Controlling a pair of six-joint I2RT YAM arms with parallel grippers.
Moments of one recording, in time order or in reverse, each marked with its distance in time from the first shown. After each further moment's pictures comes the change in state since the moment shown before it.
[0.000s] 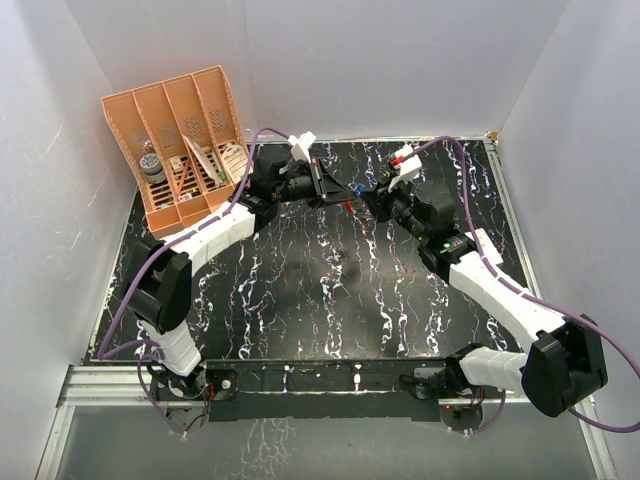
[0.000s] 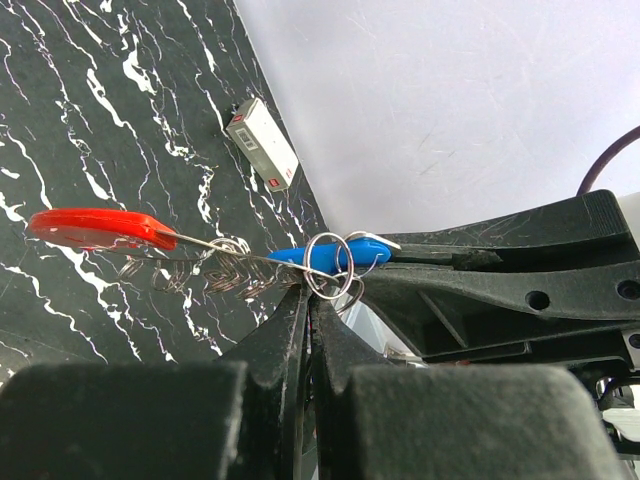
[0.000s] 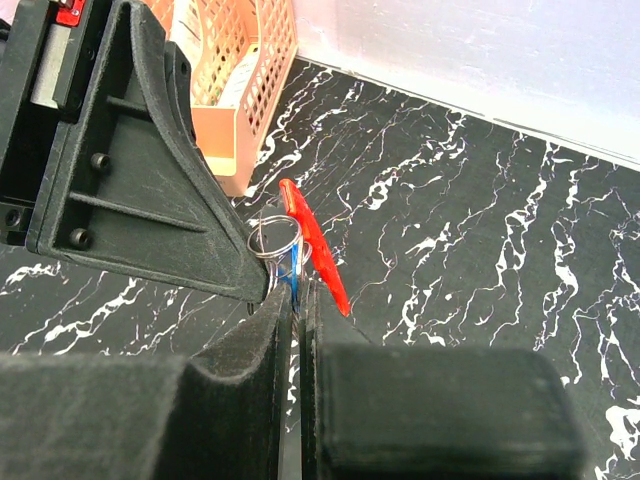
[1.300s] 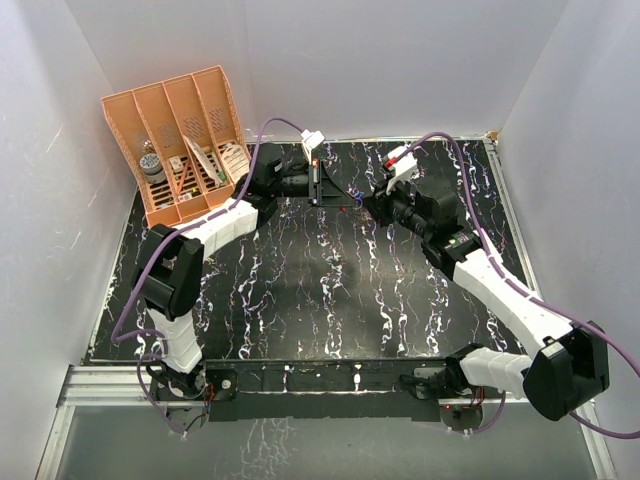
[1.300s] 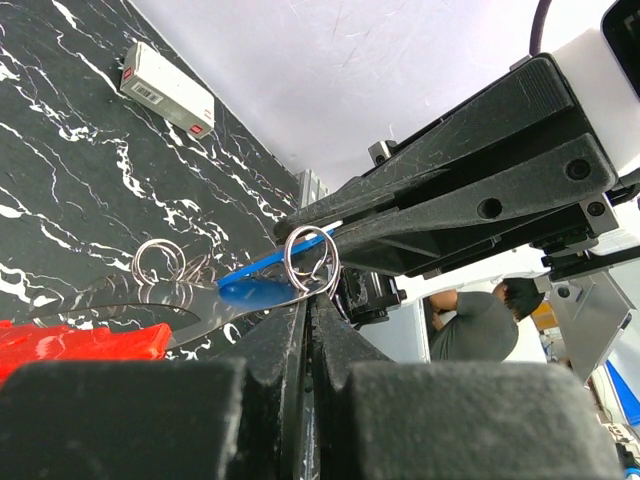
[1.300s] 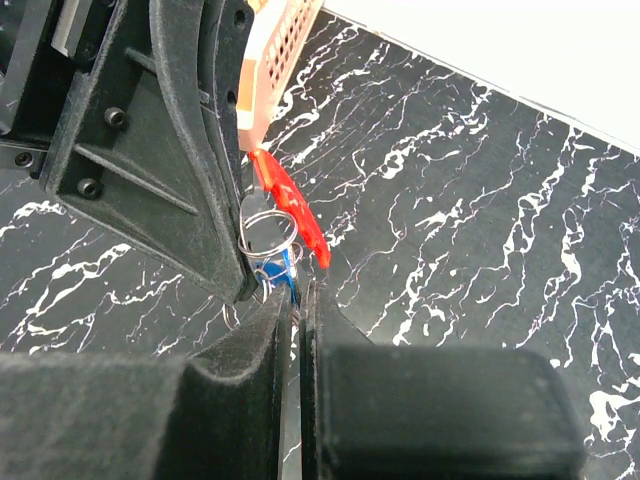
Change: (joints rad) left arm 0.044 0.103 0.011 0.270 0.399 0.039; right arm -0.005 -0.024 0.060 -0.177 -0.082 -0.088
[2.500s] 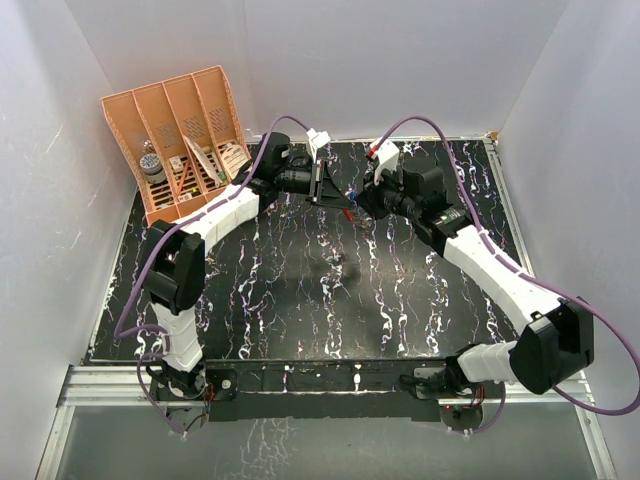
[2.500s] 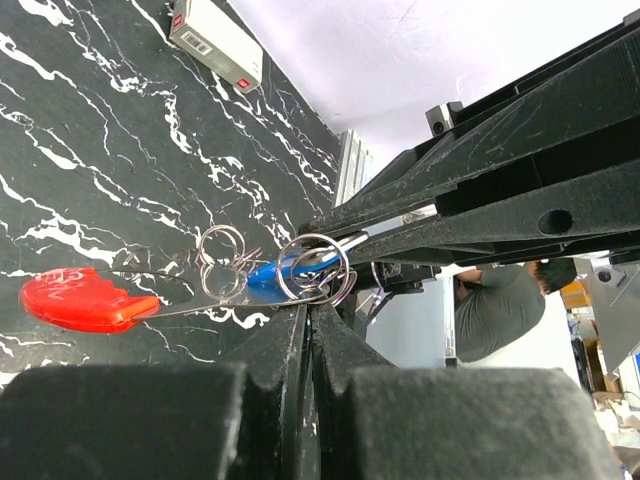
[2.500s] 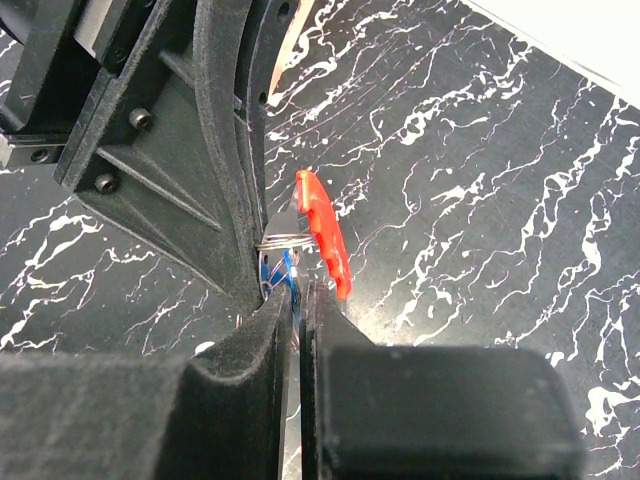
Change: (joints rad) left arm 0.015 0.051 0.174 -0.430 0.026 0.275; right arm -0.001 0.142 0.196 -0.214 -0.061 -0.068
